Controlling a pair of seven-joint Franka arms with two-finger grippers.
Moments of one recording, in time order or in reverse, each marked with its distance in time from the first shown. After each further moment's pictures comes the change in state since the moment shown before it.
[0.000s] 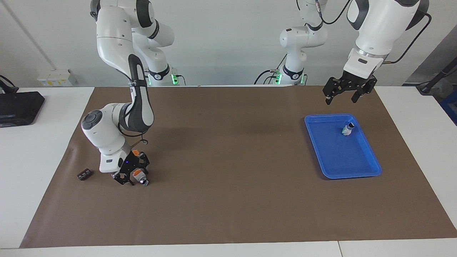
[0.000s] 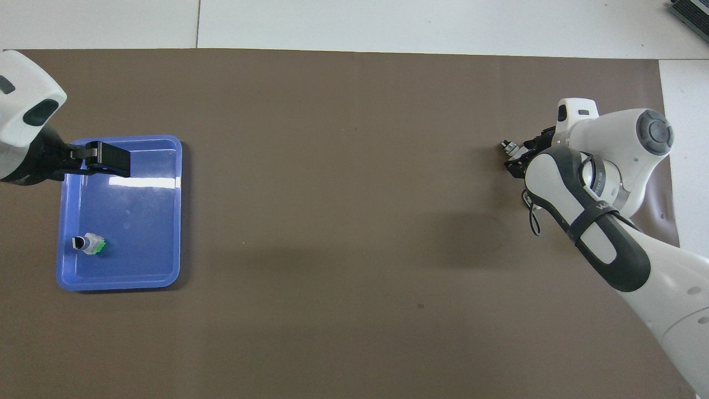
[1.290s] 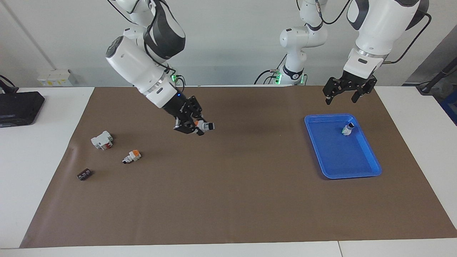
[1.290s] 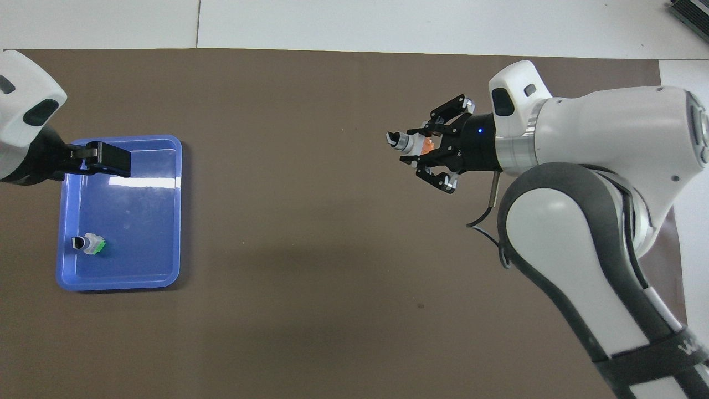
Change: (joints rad) left arm 0.000 0.000 -0.001 0.000 0.000 0.000 0.000; right arm 0.090 -0.367 0.283 0.074 0.378 -0.255 -0.293
